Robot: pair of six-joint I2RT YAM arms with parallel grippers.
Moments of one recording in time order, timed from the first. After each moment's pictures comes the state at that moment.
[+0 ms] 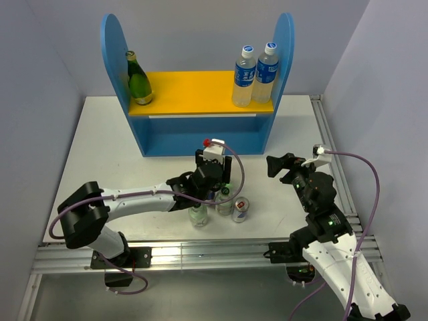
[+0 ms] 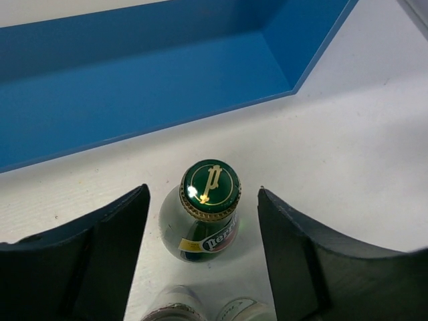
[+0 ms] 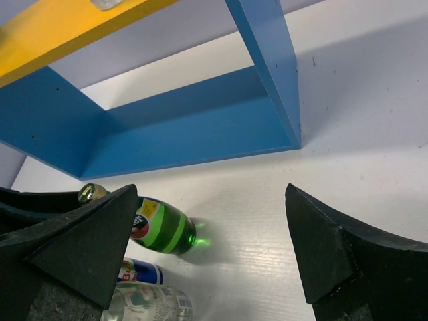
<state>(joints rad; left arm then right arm) -1.11 1.52 0.94 0.20 -0.67 -0.40 0.37 0.40 0.53 -0.27 0.20 0.50</state>
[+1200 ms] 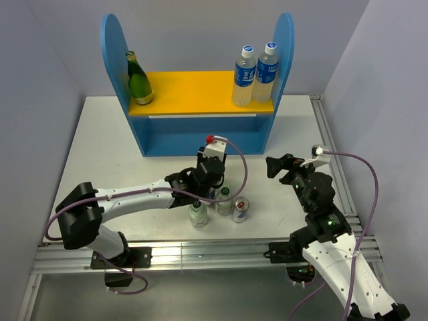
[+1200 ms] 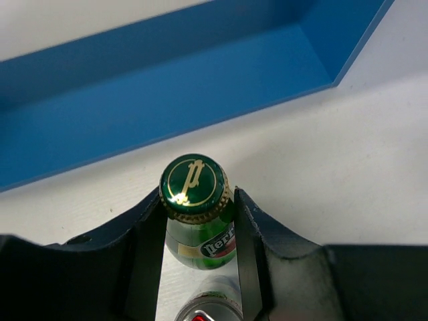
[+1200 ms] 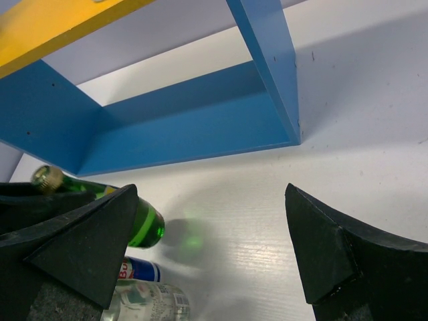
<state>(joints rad) -1.11 1.51 1.01 0.03 -0.75 -0.32 0.37 0.40 0.51 -0.27 0.20 0.50</state>
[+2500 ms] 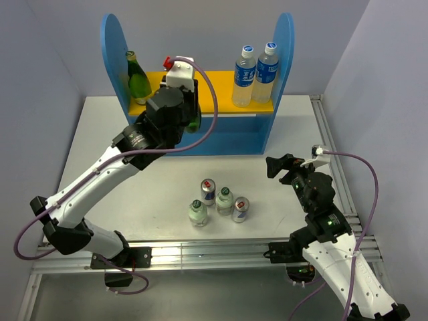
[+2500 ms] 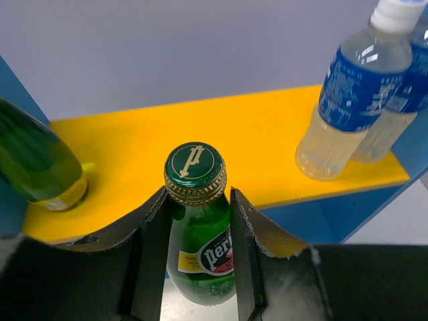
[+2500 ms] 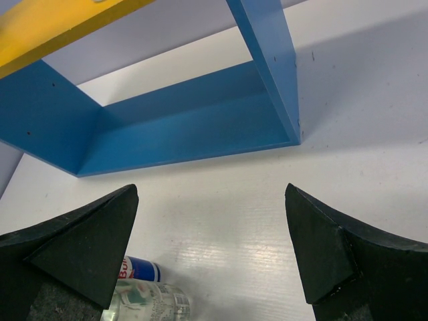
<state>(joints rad) -0.91 1.44 1.72 -0.36 -0.74 -0.07 0.37 0.40 0.51 -0.27 0.20 0.50</state>
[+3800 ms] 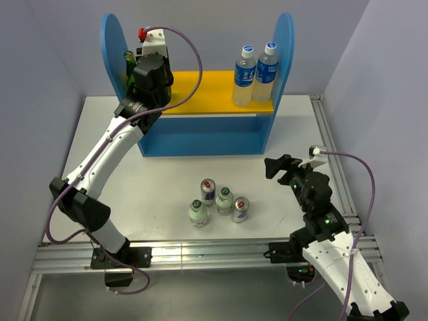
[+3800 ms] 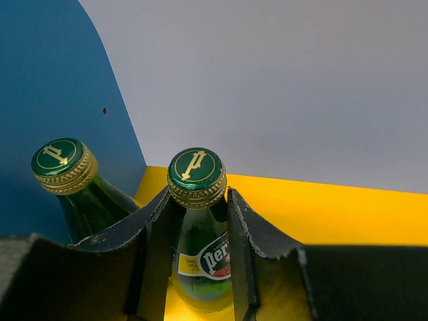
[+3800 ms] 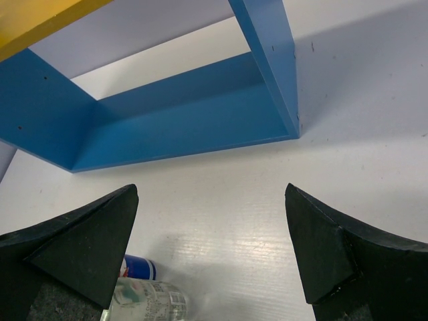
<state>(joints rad) -0.55 1.64 1.84 -0.16 -0.71 0.02 0.37 0.41 0.48 -0.25 0.19 0.50</state>
